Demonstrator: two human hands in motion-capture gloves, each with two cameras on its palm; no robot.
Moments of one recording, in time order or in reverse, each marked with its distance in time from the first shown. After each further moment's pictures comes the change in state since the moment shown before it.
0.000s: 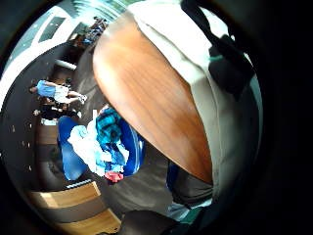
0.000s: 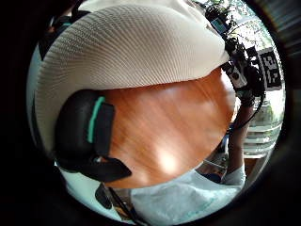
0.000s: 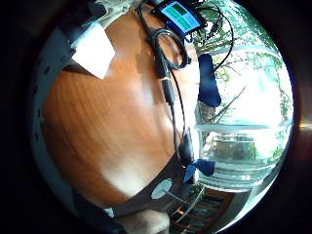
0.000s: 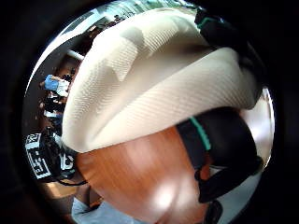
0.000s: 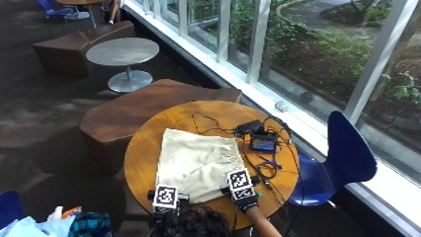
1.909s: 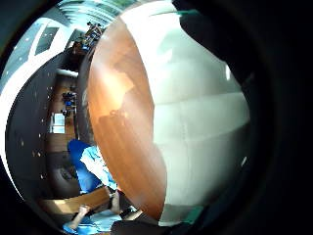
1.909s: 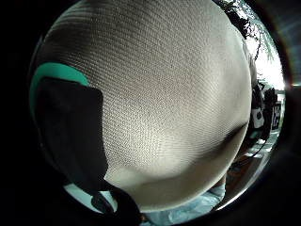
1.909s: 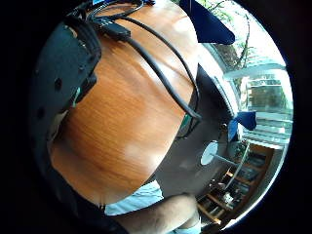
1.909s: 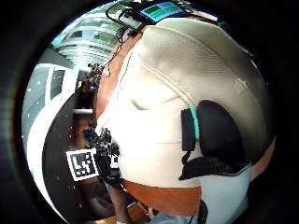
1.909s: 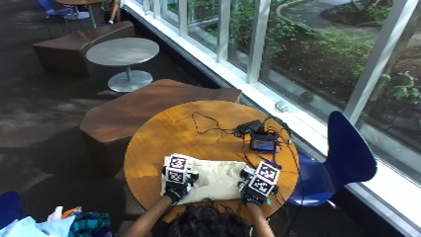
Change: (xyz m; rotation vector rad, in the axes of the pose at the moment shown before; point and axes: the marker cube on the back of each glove) left arm 0.034 -0.121 0.030 -0.270 0.083 0.064; right arm 0.051 -0.002 -0.002 -0.139 -0.410 0.588
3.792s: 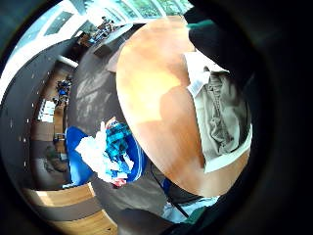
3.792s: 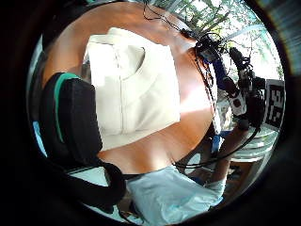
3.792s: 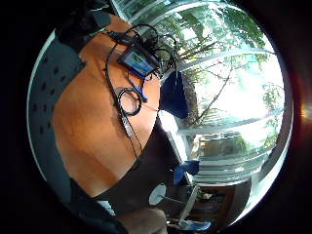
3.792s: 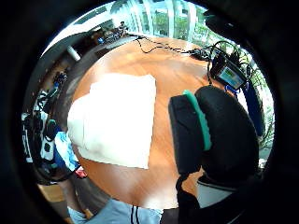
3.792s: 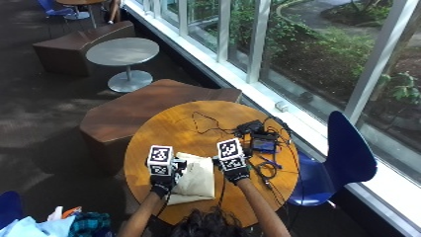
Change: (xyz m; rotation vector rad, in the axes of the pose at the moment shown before) left arm -0.043 0.073 -0.136 0.175 0.007 -0.079; right arm -0.117 0.009 -0.093 0.263 0.506 -0.538
